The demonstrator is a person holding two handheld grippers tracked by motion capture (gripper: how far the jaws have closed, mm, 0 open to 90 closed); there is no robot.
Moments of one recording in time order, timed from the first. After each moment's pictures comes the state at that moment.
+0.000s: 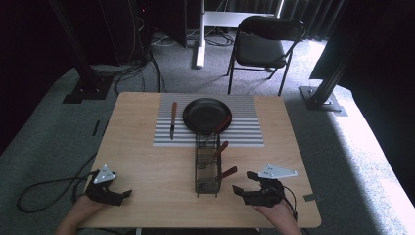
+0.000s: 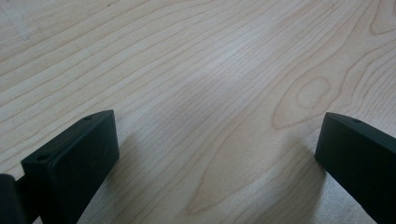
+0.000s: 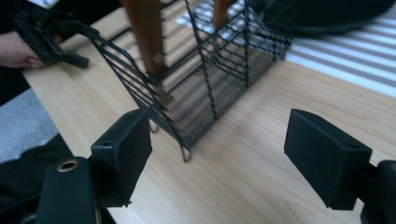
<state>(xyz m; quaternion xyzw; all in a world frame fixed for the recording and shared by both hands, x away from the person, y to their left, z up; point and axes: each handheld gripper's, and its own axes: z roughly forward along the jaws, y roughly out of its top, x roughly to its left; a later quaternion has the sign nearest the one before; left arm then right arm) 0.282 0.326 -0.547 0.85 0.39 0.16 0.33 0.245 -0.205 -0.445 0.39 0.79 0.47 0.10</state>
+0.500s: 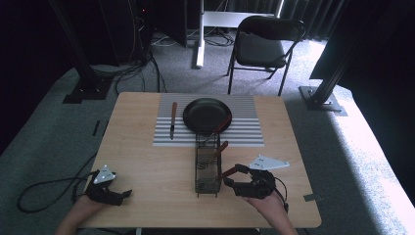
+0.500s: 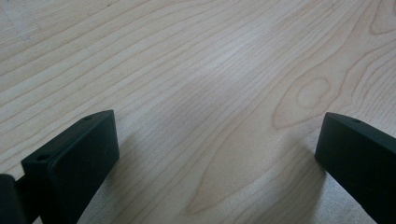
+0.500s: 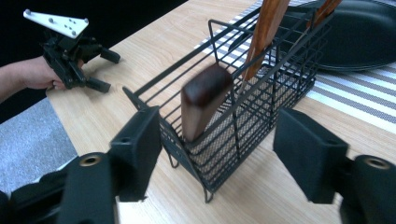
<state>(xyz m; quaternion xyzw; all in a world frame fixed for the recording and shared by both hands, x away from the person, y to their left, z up) 0.282 0.326 -0.547 0.85 0.39 0.16 0.33 0.258 -0.178 -0.419 0.37 0.79 0.48 0.09</state>
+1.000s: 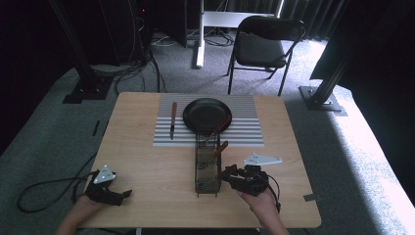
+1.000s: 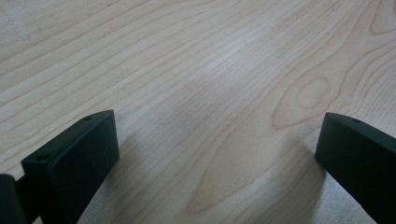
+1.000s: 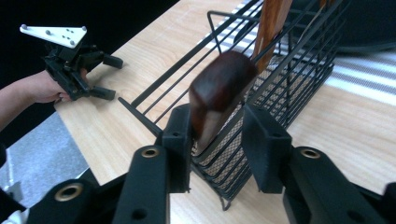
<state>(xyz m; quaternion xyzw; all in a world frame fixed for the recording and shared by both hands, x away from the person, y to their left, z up) 0.282 0.326 -0.547 0.85 0.39 0.16 0.33 0.267 -0.166 -0.429 0.41 0.78 0.48 0.05</state>
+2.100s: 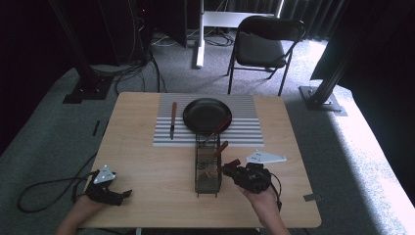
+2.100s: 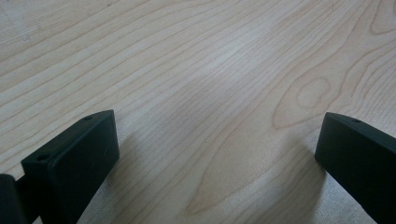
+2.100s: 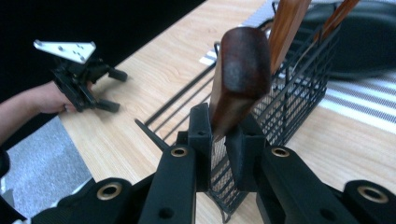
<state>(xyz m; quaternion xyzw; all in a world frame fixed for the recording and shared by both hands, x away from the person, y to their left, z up) 0.282 0.326 -0.547 0.85 0.39 0.16 0.33 0.263 -0.167 -0.407 0.39 0.77 0.50 0.07</state>
